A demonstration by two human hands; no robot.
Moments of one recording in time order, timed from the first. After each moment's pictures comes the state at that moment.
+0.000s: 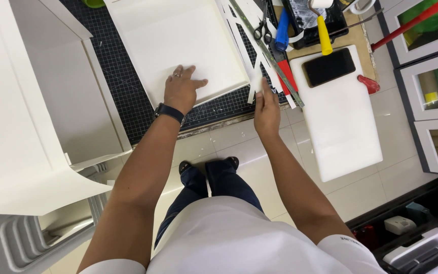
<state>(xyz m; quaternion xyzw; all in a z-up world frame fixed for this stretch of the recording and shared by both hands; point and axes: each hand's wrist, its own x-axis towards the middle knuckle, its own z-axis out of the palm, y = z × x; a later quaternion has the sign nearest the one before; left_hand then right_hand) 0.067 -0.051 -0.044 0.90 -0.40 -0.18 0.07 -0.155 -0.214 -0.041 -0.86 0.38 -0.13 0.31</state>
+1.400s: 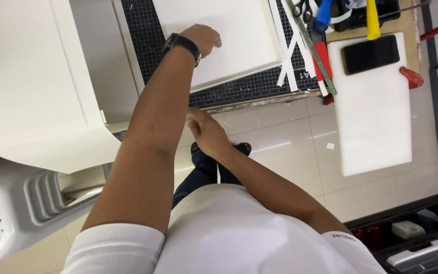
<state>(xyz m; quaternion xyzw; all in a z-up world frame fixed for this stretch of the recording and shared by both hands) 0.146 -0.060 -0.007 0.83 -0.41 -0.37 0.01 -0.114 -0.008 0.001 -0.84 0.16 0.07 0.52</state>
